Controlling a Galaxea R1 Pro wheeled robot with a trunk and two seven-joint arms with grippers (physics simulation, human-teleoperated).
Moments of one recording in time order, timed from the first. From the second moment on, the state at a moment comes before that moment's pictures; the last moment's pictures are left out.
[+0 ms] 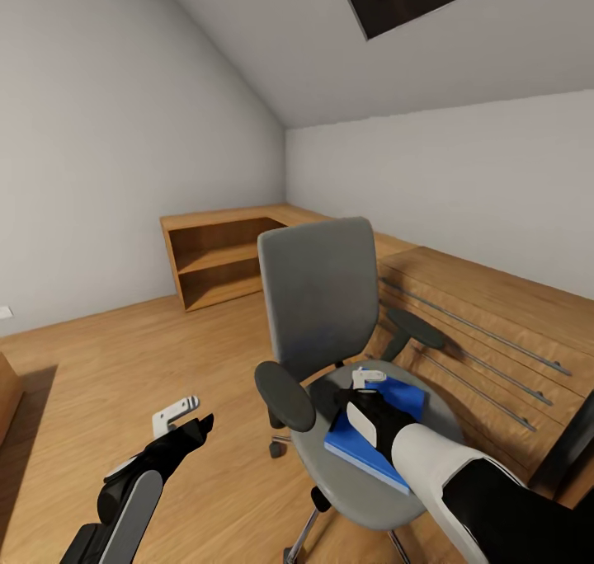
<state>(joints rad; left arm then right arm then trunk) -0.16 0.01 -0.06 -1.58 0.63 0.59 0.48 -0.94 0.14 0.53 -0.17 -0.54 0.19 -0.33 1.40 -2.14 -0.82</state>
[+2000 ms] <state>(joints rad) -0.16 0.01 -0.07 -1.56 0.63 0.59 0.47 -0.94 0.14 0.53 -0.21 -0.54 0.20 -0.33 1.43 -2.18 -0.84</state>
